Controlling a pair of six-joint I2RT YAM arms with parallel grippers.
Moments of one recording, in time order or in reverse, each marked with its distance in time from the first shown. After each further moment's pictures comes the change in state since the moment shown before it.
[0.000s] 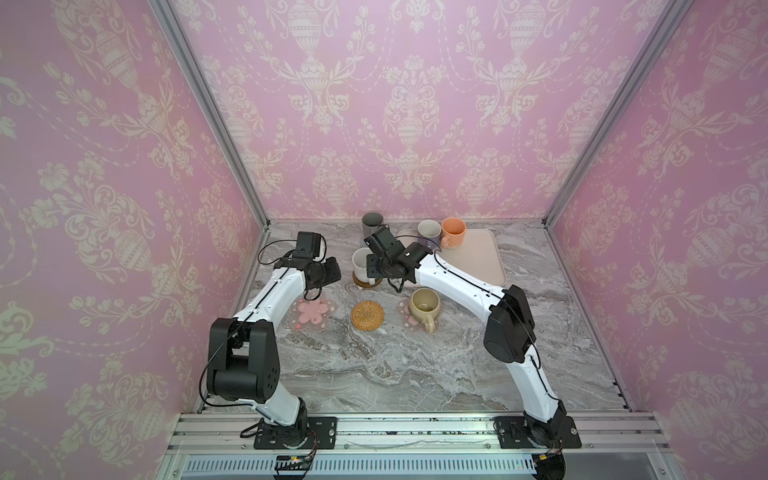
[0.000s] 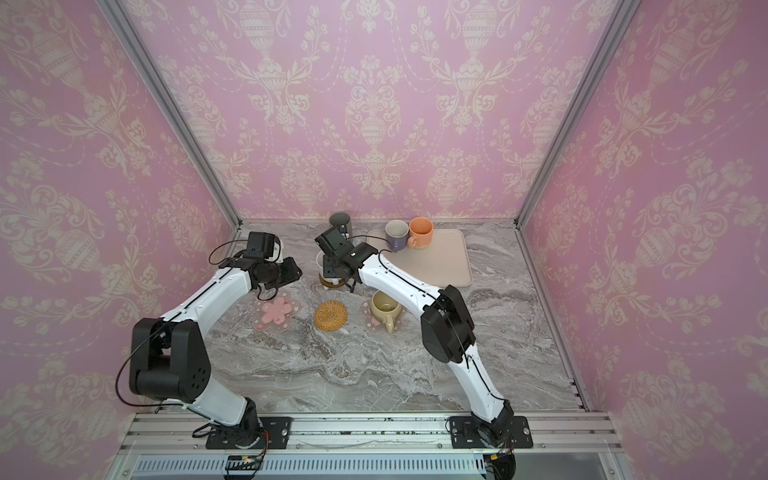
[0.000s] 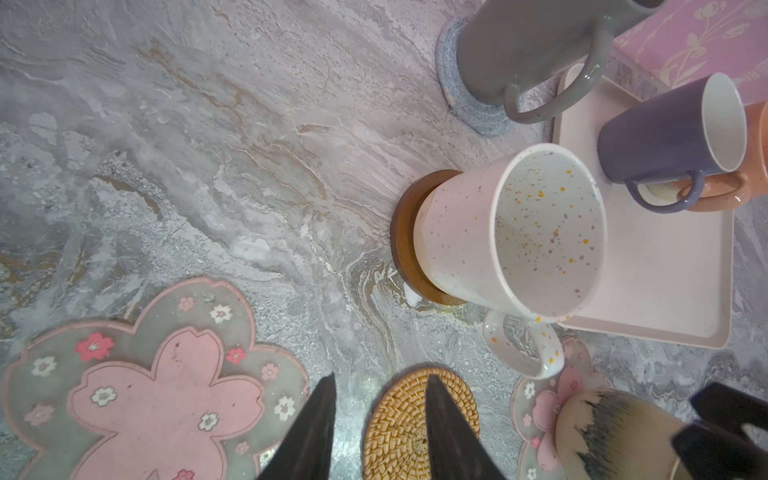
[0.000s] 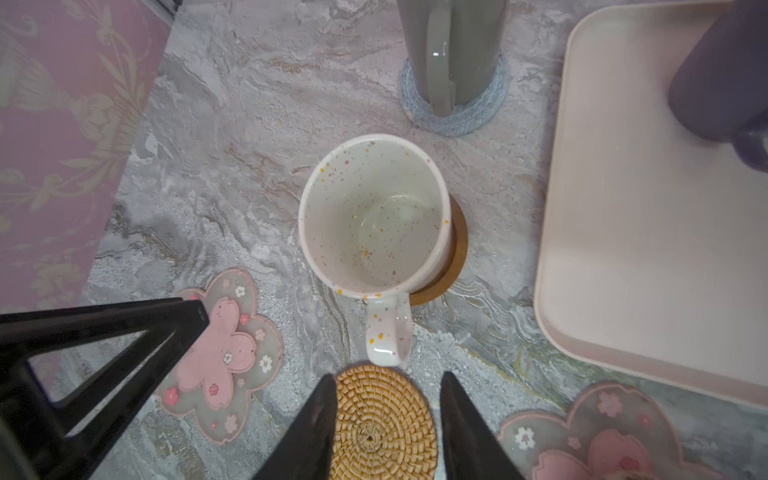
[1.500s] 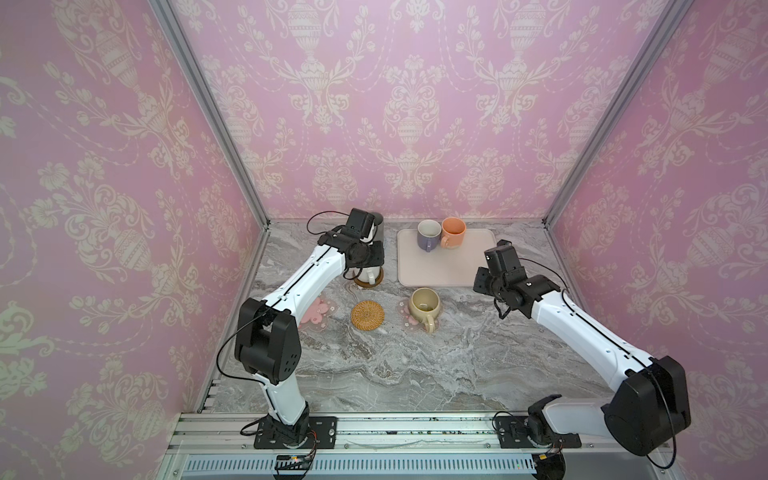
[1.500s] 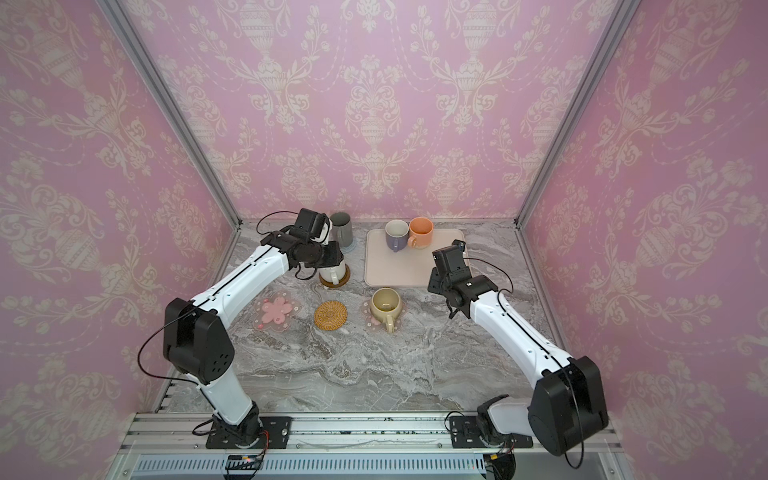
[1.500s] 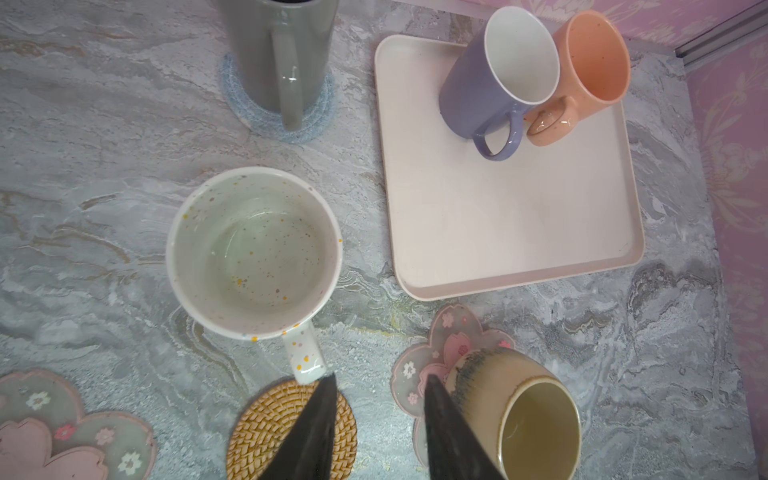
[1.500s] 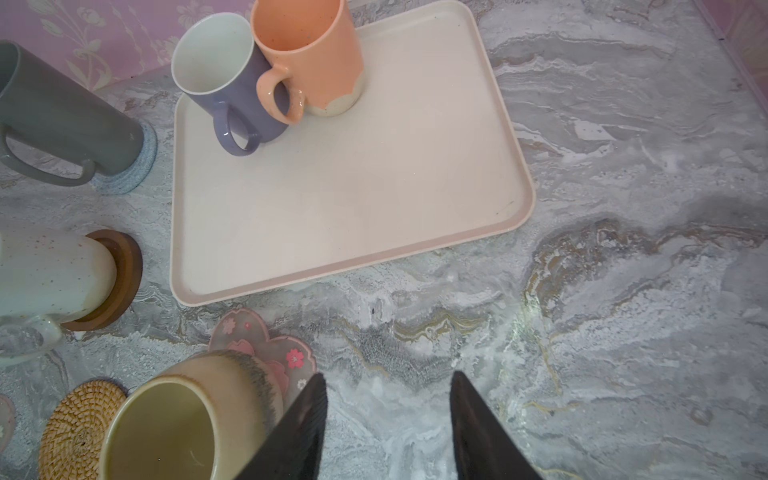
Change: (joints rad) left arm -0.340 0.205 0.440 -0.197 -0.090 0.007; right arm -0.448 -0.858 -1.014 0.158 0.068 -0.083
